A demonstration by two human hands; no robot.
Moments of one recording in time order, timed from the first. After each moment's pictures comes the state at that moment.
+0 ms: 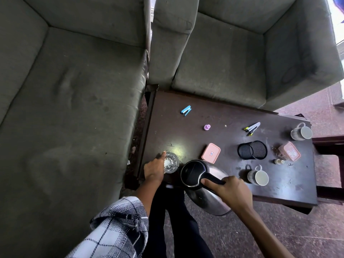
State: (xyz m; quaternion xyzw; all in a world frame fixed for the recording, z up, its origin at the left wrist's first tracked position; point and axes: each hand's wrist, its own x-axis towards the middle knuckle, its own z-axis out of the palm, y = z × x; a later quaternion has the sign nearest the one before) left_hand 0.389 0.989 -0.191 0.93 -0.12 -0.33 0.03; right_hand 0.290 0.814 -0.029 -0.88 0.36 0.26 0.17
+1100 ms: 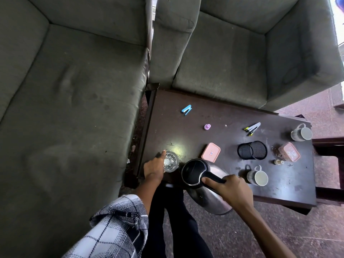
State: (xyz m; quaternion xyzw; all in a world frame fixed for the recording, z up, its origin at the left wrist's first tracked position) left_hand 0.390 0.989 -0.191 0.93 -0.11 -0.34 0.04; right_hand 0.293 0.811 -0.028 -0.89 0.35 0.25 0.16
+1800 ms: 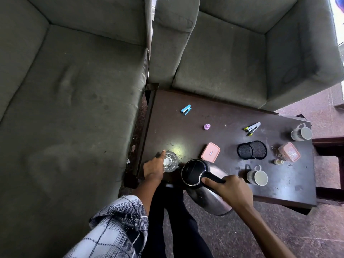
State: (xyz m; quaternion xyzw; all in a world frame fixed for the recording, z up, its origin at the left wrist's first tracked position) left_hand 0.389 0.987 -0.188 0.93 -0.11 -0.34 0.04; right_hand 0.291 0.809 -0.030 -0.88 0.35 0.25 0.17
